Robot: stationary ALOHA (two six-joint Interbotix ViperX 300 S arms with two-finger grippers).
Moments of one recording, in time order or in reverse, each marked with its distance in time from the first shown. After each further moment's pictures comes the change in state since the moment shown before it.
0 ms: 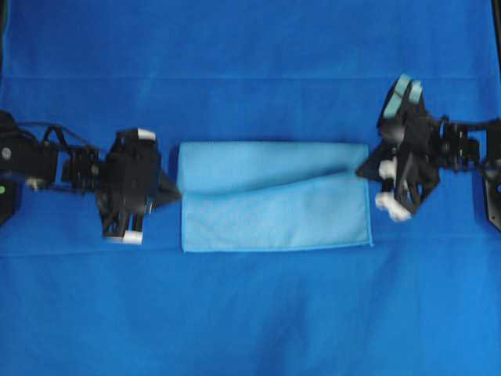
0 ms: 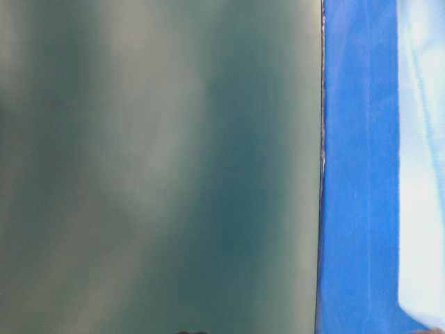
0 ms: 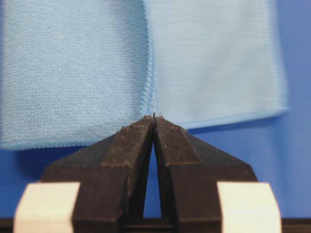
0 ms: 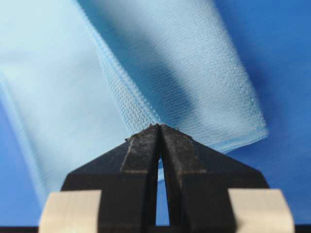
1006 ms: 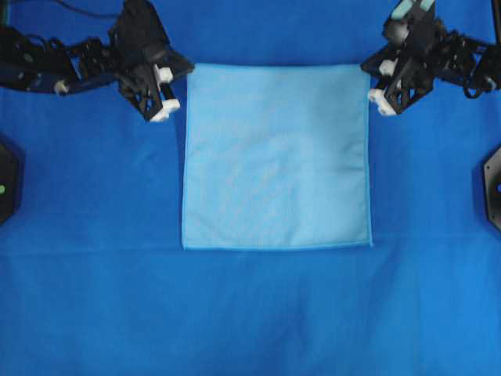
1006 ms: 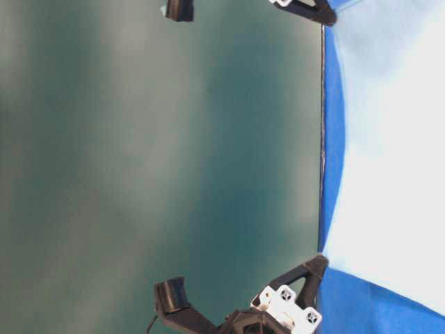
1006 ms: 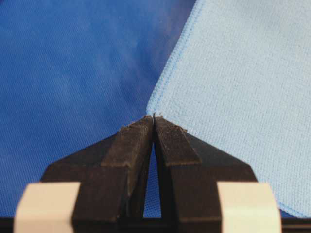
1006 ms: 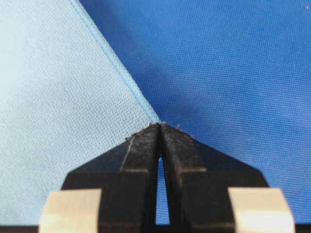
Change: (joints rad) left arm 0.540 0.091 -0.118 0.002 -0.129 0.029; right arm -0.565 0.143 -0.077 -0.049 -0.164 -0.360
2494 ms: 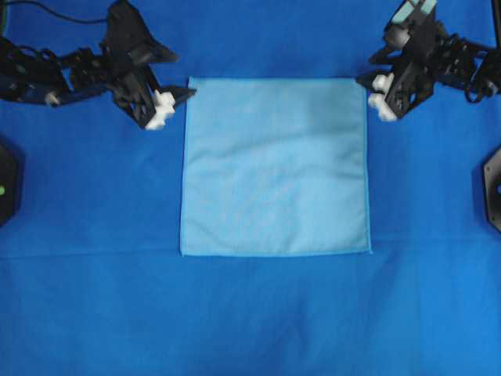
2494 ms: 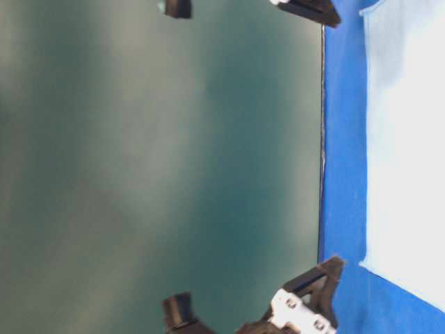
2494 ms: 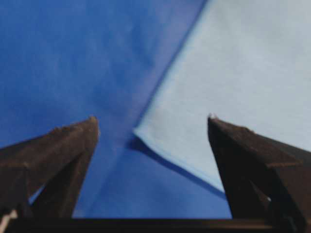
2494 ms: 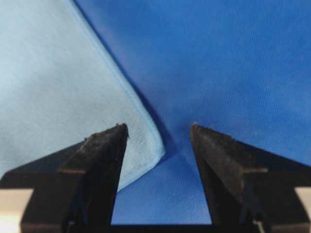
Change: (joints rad) left arm 0.002 0.041 0.051 -0.009 -0.103 -0.115; right arm 0.005 0.037 0.009 0.011 -0.032 -0.009
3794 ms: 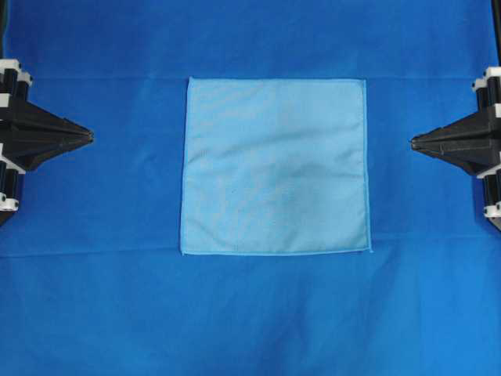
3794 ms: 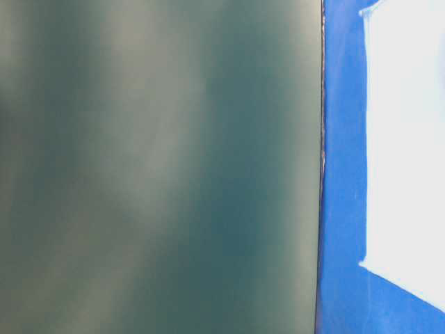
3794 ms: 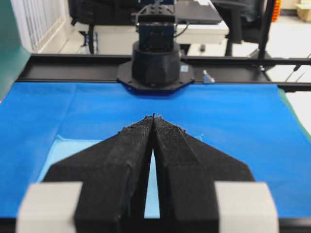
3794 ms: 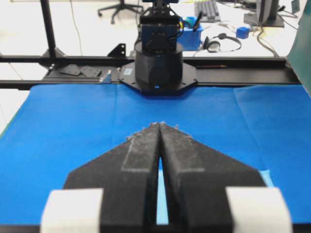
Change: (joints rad) left arm -0.466 -1.020 0.259 0.031 0.084 -0.005; right arm 0.607 -0.839 0.169 0.038 -0.166 -0.061
